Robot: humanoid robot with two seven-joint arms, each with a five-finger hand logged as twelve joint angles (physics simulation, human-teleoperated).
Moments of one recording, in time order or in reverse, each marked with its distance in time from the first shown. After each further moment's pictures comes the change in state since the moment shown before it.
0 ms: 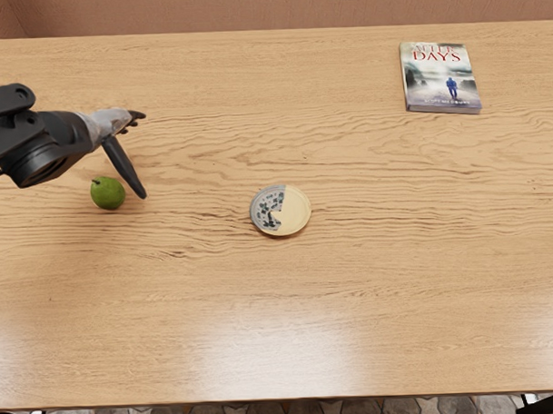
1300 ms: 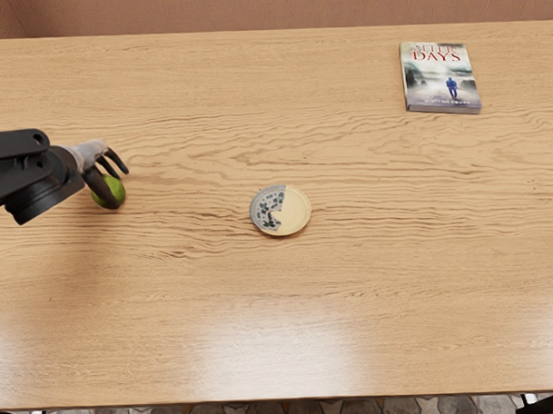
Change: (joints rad) left arm 0.002 0.017 0.180 -0.087 0.026 0.162 0.064; right arm 0.000 0.000 0.000 0.000 0.000 0.000 0.000
